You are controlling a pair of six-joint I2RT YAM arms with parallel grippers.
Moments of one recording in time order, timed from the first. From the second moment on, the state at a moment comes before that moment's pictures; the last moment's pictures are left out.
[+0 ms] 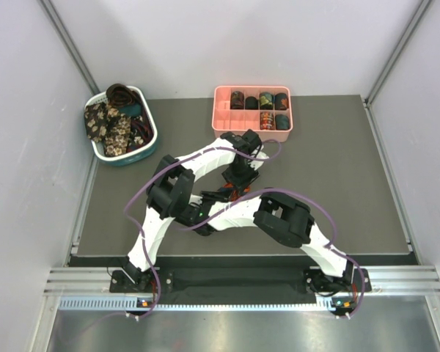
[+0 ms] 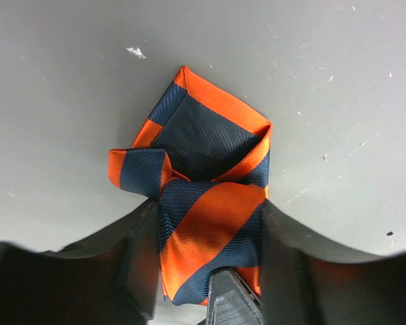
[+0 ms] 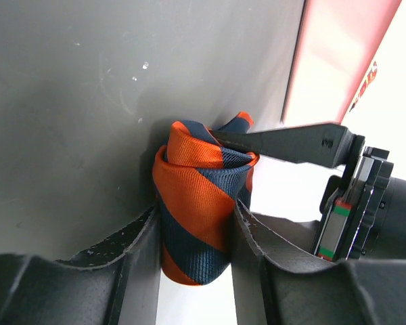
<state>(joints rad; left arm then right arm) -0.74 2.28 1.89 -1.01 0.12 0.15 1.22 2.27 1.53 -0.57 1.05 -0.25</state>
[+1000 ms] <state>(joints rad) -0.40 1.67 1.49 -0.34 0.29 -0.20 1.14 1.94 1.28 -0.43 0.73 -0.13</state>
